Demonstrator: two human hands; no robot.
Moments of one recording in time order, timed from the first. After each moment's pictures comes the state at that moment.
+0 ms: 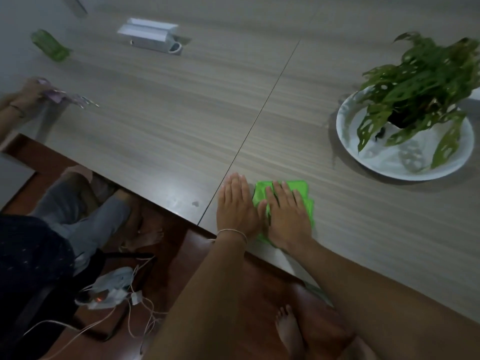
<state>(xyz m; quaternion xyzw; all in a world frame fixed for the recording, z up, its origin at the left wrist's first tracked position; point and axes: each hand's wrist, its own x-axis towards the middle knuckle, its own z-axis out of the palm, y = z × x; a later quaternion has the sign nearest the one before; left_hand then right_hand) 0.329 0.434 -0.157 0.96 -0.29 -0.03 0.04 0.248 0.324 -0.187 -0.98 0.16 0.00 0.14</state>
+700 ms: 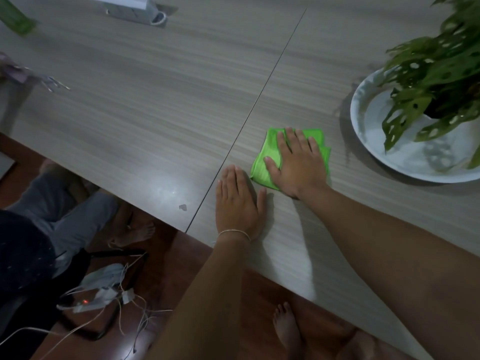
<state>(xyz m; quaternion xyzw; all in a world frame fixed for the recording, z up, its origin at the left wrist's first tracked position) 0.352 0.413 -0.203 0.96 -0.23 -0.02 0.15 0.349 0.238 -0.195 -0.97 0.21 -0.01 0.09</state>
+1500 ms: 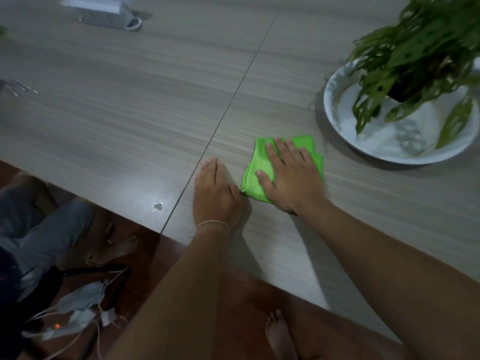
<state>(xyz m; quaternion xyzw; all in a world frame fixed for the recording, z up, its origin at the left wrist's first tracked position) 0.359 0.404 -0.198 0.95 -0.24 0.01 0.18 0.289 0.237 -0.197 -0.98 0.20 -0.02 0.08</state>
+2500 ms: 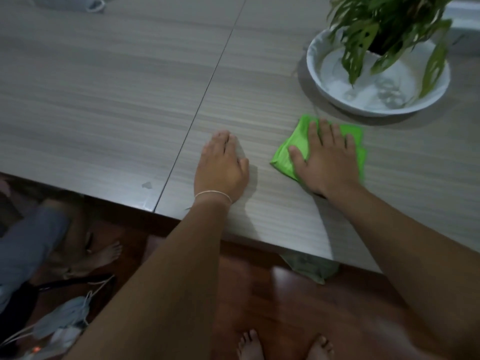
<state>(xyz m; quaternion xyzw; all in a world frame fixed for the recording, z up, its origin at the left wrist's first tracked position) 0.356 0.410 -0.205 0.91 -0.39 -0.02 0.17 0.218 0.238 -0.202 -0.92 0.39 -0.01 0.06</state>
